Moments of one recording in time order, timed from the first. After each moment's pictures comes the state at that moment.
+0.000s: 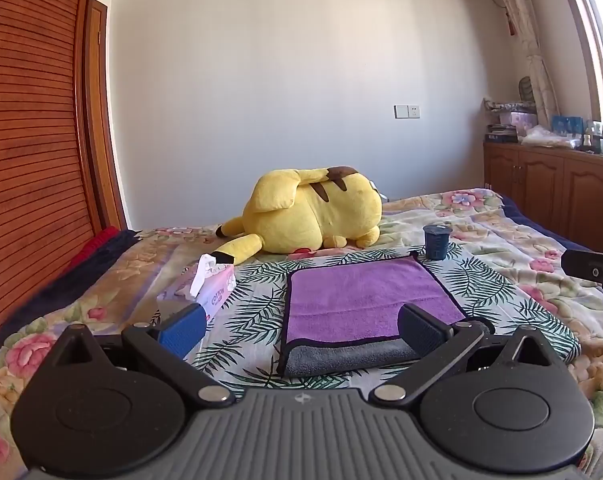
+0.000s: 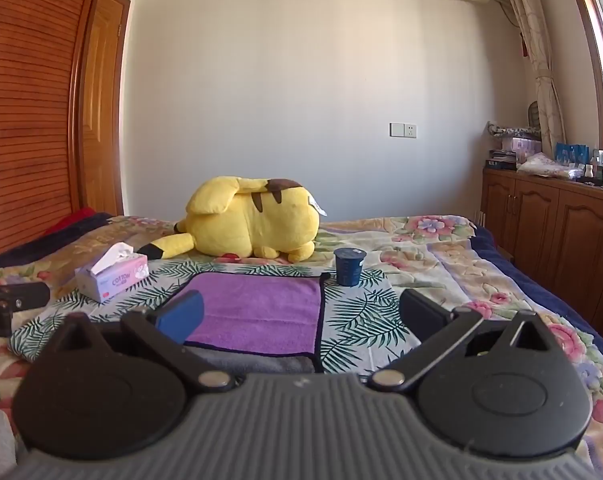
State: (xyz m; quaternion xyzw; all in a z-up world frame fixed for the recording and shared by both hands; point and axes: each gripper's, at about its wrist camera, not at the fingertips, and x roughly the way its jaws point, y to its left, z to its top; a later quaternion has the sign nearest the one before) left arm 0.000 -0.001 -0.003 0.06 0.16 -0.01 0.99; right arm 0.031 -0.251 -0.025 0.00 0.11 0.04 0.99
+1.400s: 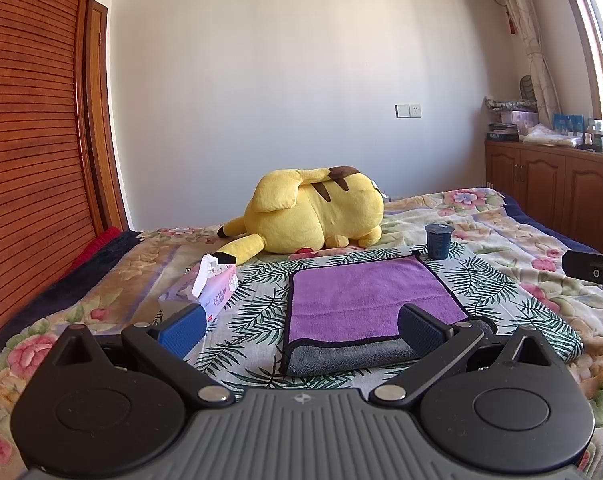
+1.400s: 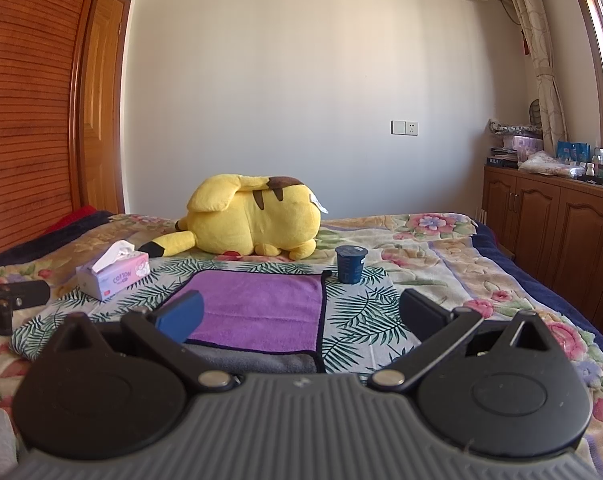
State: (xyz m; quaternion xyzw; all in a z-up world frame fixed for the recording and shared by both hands) left arm 0.000 -0.001 -0.002 0.06 0.16 -0.01 0.99; right arm 0.031 -0.248 -0.026 0.00 0.11 0.05 0.99
